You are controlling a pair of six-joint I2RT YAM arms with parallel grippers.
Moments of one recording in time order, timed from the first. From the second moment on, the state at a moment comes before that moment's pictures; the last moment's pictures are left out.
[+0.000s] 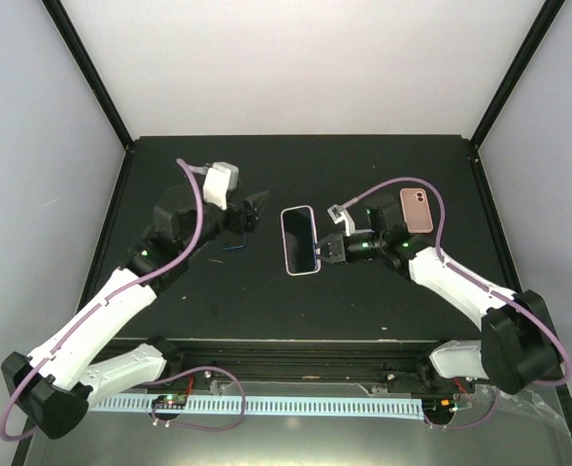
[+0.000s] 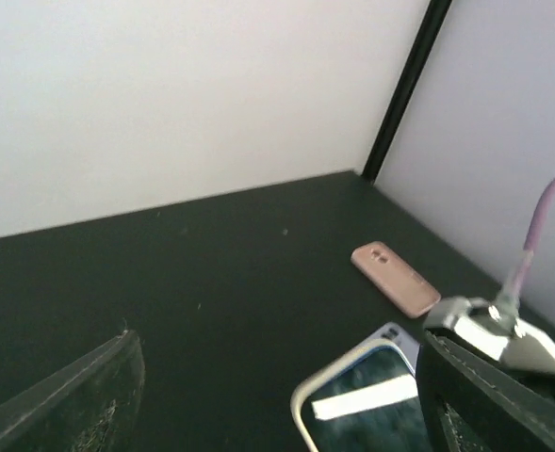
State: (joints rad) left arm -0.54 1.00 0.98 -0.16 0.12 -0.23; right arm 0.49 1.30 0.80 -0.14 -0.91 0.53
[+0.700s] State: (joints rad) left arm -1.08 1.44 0.98 -0.33 -0.36 -0.06; right arm 0.49 1.62 0.82 -0.22 -0.60 0.74
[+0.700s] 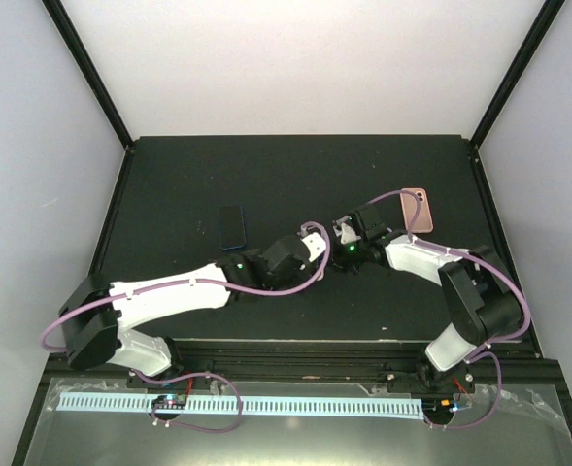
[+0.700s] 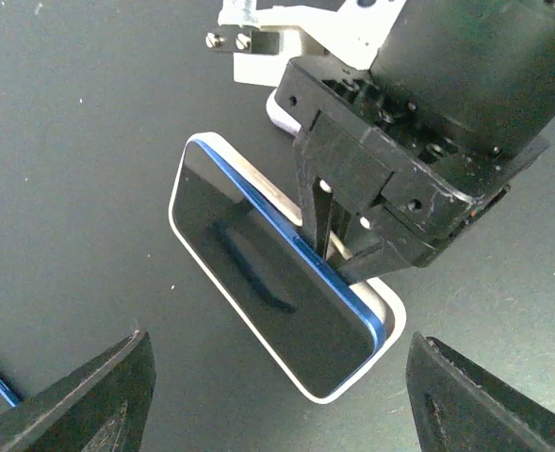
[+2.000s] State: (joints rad) left arm -1.09 1.73 1.06 -0.34 -0.54 -0.01; right arm 0.47 1.72 0.87 -0.20 -0.63 0.79
